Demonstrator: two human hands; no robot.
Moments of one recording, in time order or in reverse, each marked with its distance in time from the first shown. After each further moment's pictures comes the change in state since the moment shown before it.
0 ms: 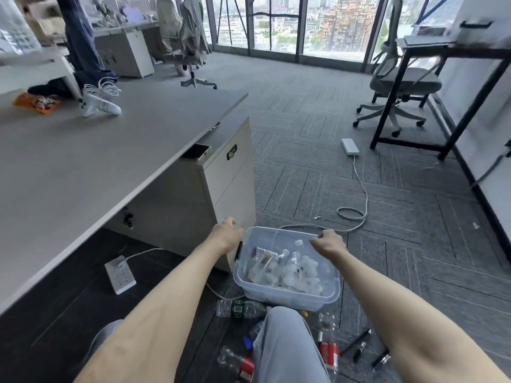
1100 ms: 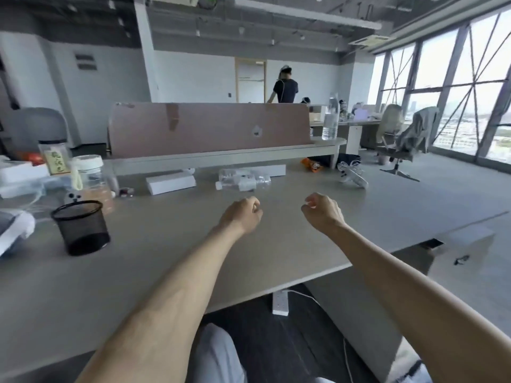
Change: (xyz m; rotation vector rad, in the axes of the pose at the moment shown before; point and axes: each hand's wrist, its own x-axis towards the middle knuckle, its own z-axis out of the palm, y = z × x) left_hand -0.262 -0.254 -0.305 0.006 0.860 -0.214; right_hand -0.331 -0.407 0.148 0.027 -0.164 -1.139
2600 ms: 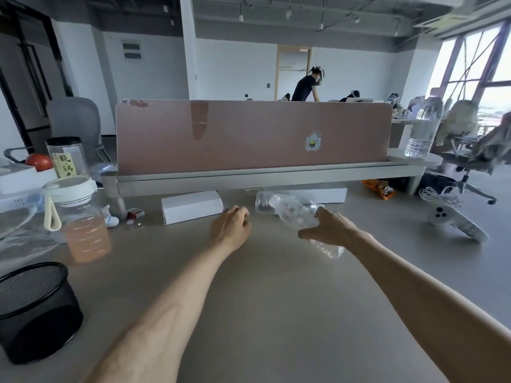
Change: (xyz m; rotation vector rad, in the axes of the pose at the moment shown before) left_hand 0.199 -0.171 -0.011 0.242 0.227 -0.079; right_hand 0.225 -0.071 0.143 -0.362 -0.347 -0.168
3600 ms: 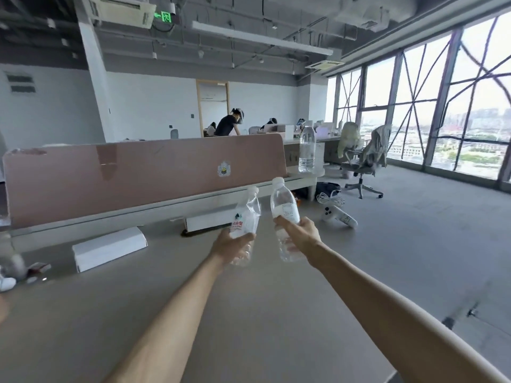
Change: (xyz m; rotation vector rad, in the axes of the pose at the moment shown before) left_hand -0.027 0.161 0.007 -0.924 -0.444 -0.133; right_hand -0.102 0.074 -0.063 0.953 0.367 0.358
